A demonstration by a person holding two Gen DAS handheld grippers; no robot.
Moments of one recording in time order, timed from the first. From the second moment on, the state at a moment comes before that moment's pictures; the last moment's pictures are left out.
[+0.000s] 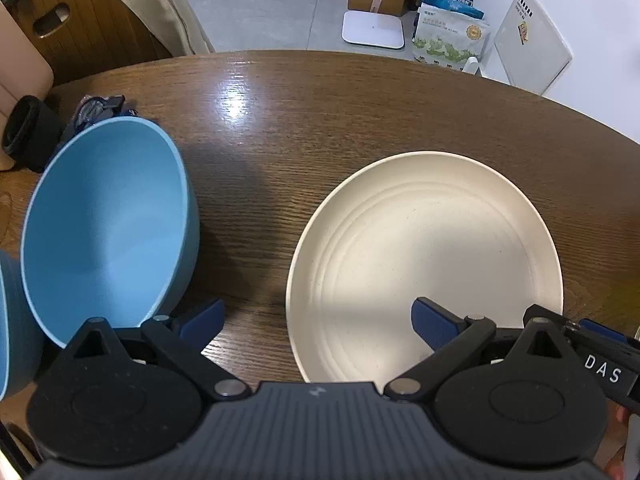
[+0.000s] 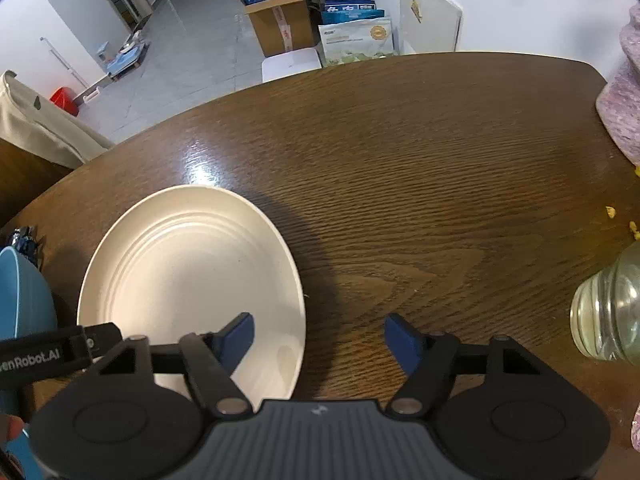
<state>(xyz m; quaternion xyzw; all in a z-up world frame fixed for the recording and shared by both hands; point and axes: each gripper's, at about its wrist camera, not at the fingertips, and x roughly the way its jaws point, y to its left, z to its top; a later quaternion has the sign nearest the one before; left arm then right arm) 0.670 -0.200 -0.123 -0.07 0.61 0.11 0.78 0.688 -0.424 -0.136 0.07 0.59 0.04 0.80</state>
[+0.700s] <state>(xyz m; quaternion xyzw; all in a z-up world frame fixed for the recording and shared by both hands) 0.675 -0.188 -0.138 -0.10 0.60 0.12 0.78 0.691 -0.419 -0.146 0.08 0.58 0.06 0.81</state>
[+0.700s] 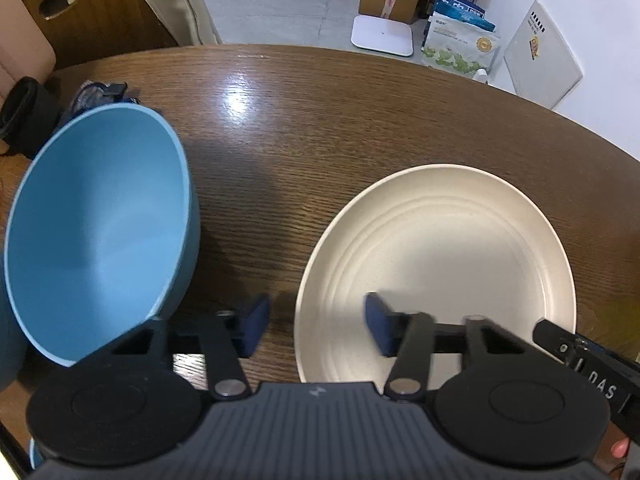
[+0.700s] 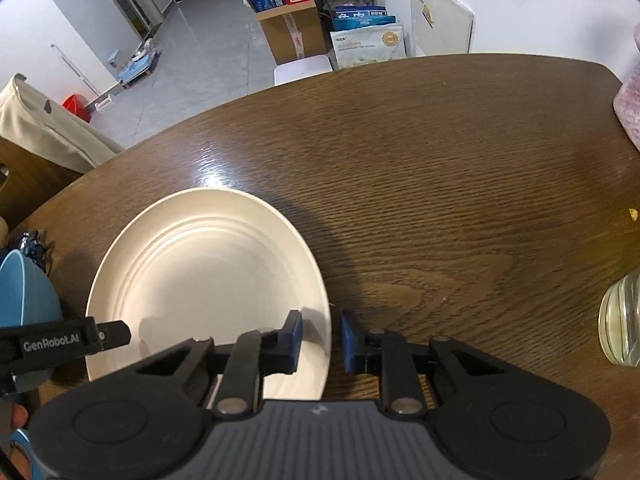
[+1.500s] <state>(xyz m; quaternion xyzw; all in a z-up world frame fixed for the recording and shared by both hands) 0.672 -0.191 -0.142 -0.09 0.58 0.11 0.80 0.678 -0.412 -0.143 0.06 0.56 0.07 0.82</state>
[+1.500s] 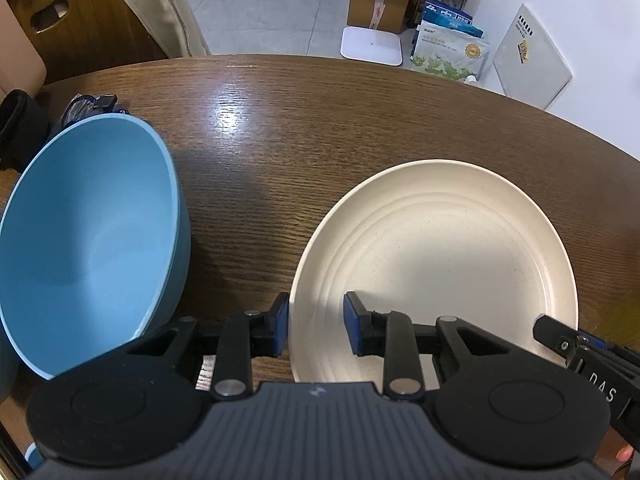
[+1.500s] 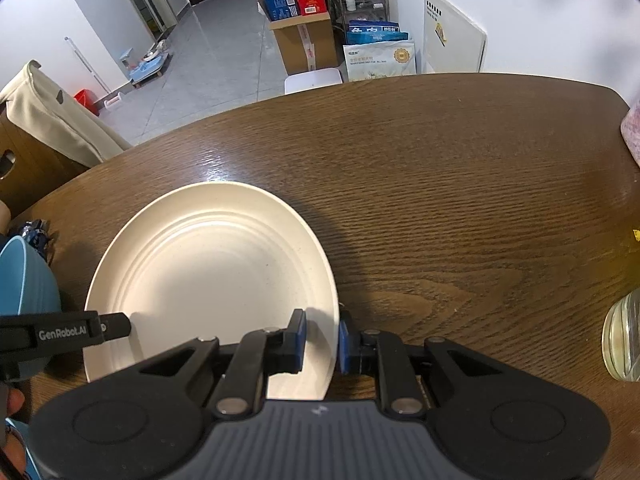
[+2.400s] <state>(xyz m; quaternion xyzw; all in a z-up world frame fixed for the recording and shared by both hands) 0.663 -0.177 -0.139 -0.11 0.57 0.10 0.81 0.668 -0.433 -0.147 0.10 0.54 0.08 0.83</state>
